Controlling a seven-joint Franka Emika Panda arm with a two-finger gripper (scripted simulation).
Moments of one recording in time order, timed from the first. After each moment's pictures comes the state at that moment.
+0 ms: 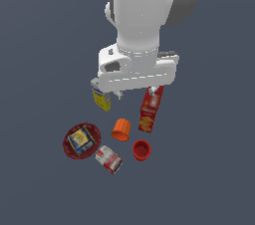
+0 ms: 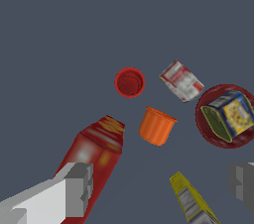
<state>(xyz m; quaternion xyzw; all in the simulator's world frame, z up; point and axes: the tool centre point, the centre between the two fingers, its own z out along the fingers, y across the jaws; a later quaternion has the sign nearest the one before) 0.051 0.026 0.306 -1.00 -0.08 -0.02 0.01</state>
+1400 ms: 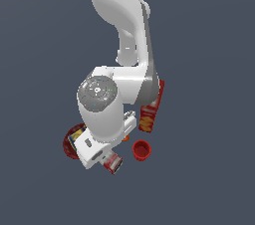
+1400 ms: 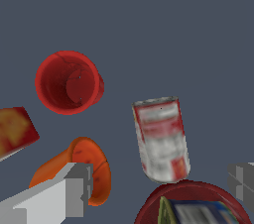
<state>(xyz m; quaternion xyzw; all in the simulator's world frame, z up) 0.155 -0.051 0.150 -0.93 -0.37 0.00 0.00</state>
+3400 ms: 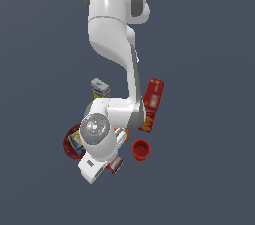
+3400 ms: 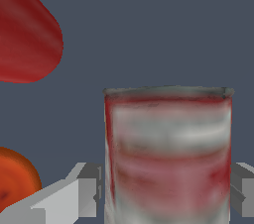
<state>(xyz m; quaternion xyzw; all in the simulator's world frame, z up) 0.170 -0.076 0.043 -0.89 -0.45 0.00 0.00</state>
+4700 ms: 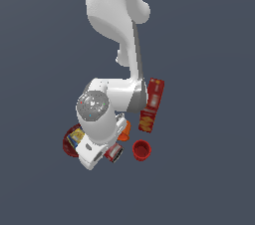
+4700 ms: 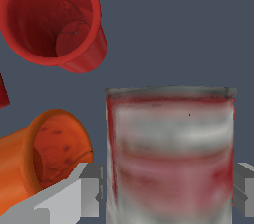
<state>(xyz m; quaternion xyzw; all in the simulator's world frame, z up) 0.139 -0.074 0.094 -0.89 -0.45 0.00 0.00</state>
